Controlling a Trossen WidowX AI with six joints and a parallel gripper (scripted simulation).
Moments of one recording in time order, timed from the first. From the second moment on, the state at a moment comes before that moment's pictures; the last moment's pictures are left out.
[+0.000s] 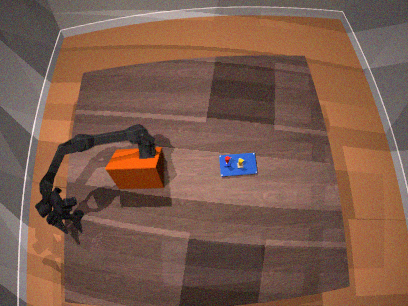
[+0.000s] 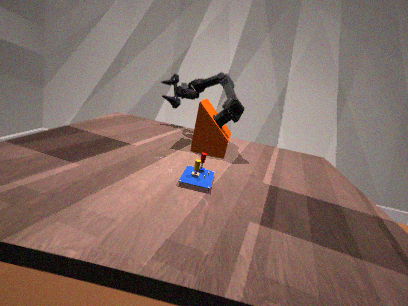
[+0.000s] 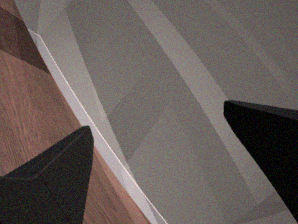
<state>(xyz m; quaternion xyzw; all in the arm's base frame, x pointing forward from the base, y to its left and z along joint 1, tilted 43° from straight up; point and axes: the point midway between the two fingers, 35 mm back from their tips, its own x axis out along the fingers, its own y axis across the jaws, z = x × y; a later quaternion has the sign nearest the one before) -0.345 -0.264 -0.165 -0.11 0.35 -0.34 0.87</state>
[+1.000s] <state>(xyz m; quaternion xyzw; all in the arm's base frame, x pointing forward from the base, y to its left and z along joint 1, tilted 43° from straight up) 0.008 -0.418 -0.077 0.16 0.33 -0.03 0.93</state>
